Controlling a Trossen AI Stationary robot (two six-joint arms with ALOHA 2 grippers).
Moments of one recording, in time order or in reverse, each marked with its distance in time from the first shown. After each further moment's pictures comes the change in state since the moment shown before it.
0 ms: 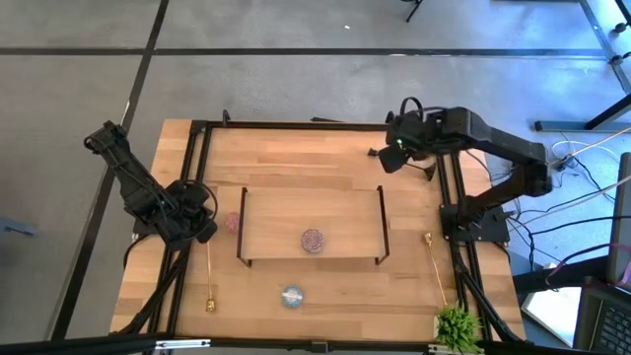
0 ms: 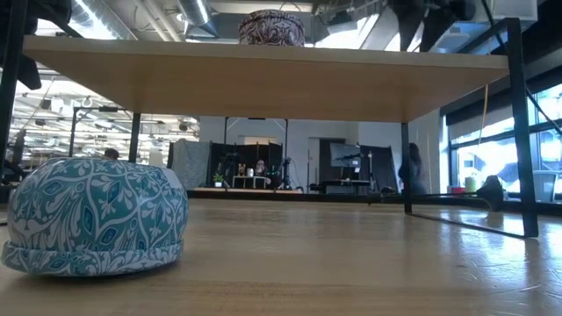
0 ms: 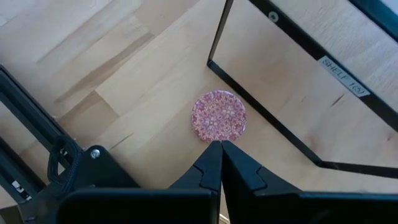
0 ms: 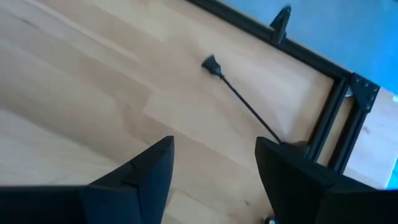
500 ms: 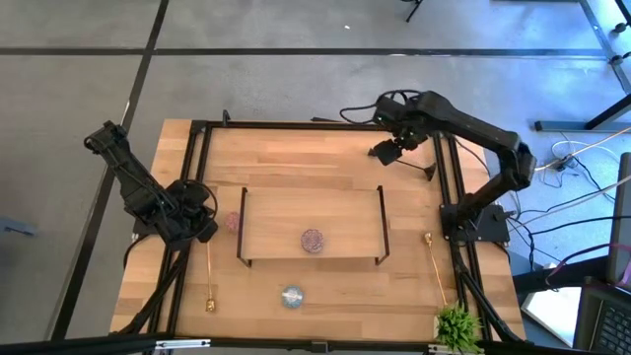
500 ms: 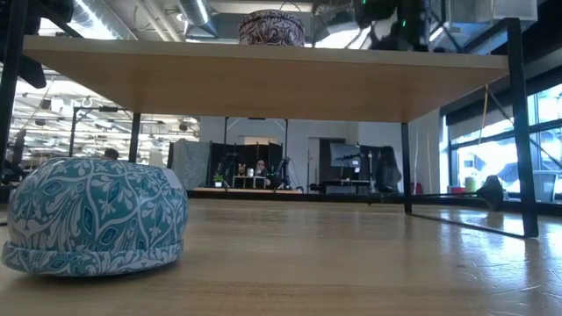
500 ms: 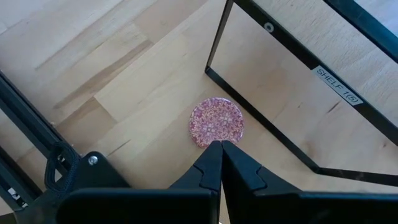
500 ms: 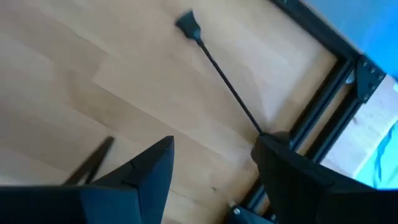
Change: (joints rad) left arm 0.000 0.000 0.000 0.008 -0.024 -0.001; right arm -0.284 0.144 -0.094 0.041 -0.170 -0.327
